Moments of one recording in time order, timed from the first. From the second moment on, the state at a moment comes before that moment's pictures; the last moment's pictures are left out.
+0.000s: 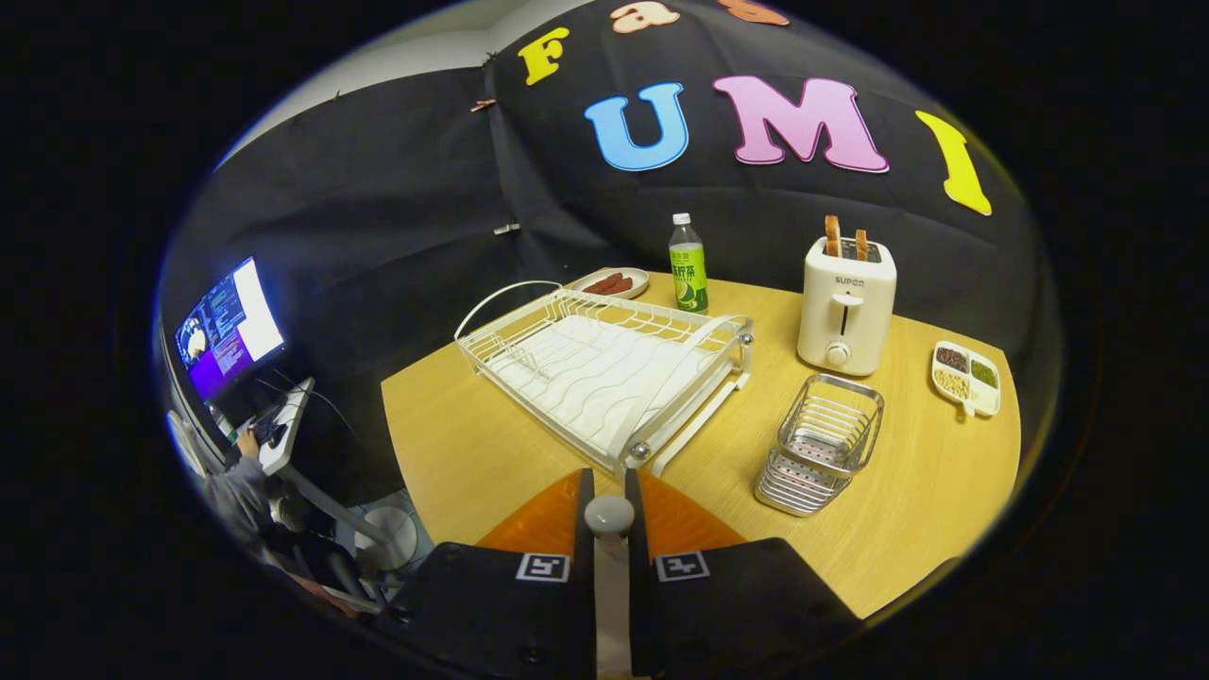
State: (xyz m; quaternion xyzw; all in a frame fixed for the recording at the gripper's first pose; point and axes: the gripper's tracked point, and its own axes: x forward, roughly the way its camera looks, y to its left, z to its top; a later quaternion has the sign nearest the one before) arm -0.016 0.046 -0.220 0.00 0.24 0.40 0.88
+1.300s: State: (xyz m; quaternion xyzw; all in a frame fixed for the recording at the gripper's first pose) arm 0.010 -0.061 -0.108 0.08 0.20 0.20 0.96
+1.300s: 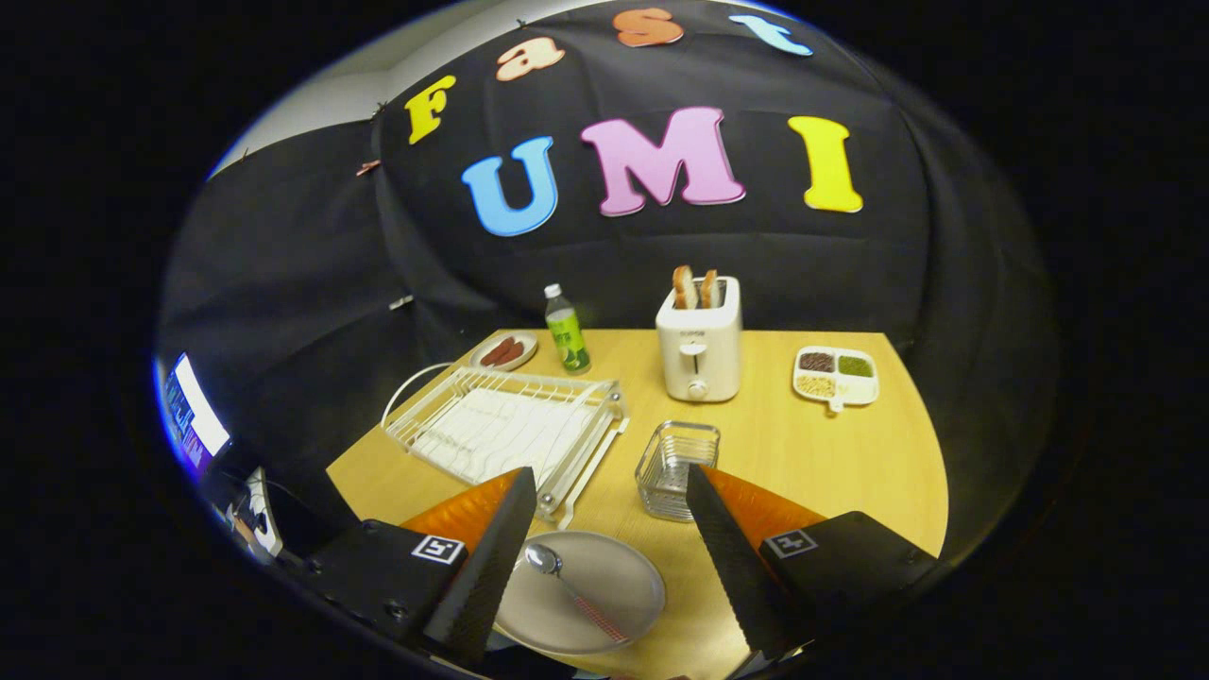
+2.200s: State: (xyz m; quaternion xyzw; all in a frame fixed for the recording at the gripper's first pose) arm -0.064 -0.010 0.035 0.08 0.02 -0.01 1.00
